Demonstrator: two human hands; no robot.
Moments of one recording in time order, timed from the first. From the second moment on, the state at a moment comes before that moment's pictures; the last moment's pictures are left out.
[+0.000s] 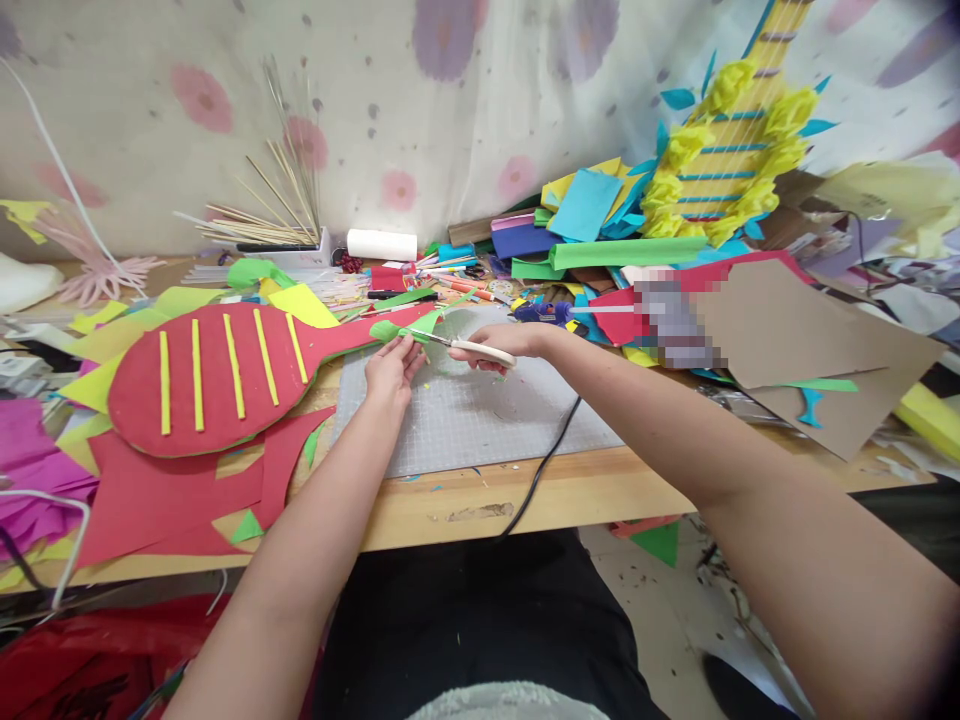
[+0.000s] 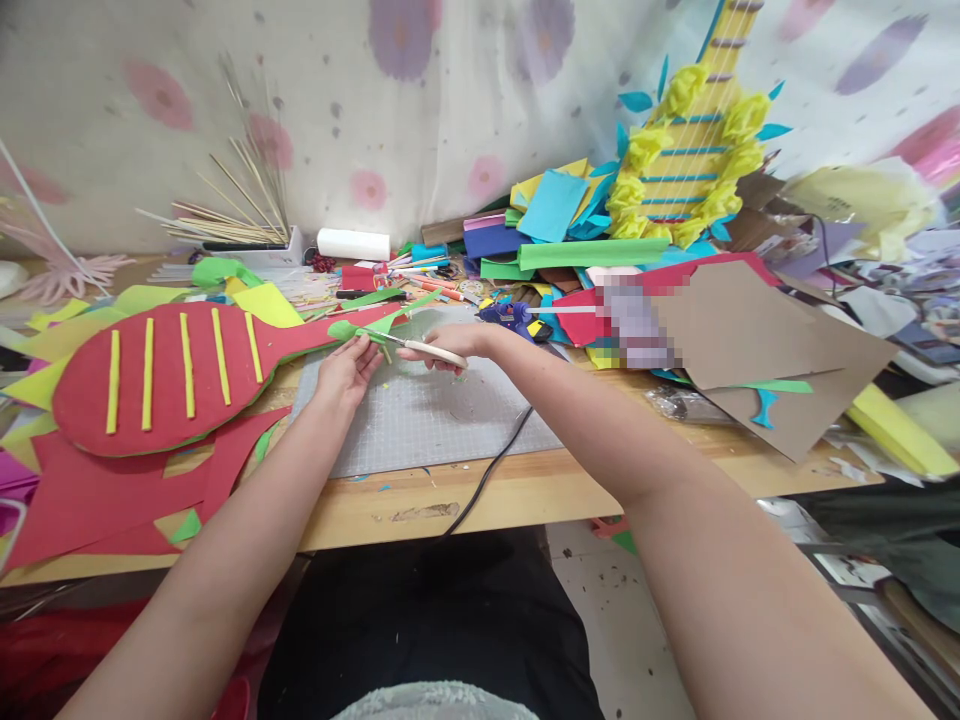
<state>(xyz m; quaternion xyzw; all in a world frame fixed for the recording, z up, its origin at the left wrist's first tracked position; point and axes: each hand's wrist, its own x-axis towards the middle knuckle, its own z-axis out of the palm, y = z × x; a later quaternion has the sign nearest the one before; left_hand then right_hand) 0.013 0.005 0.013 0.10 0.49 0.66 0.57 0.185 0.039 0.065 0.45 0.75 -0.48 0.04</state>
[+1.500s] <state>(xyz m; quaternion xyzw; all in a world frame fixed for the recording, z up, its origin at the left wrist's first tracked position) 0.011 0.004 0.013 0.18 0.45 0.69 0.54 0.175 0.037 0.044 0.55 0.83 -0.06 0.06</state>
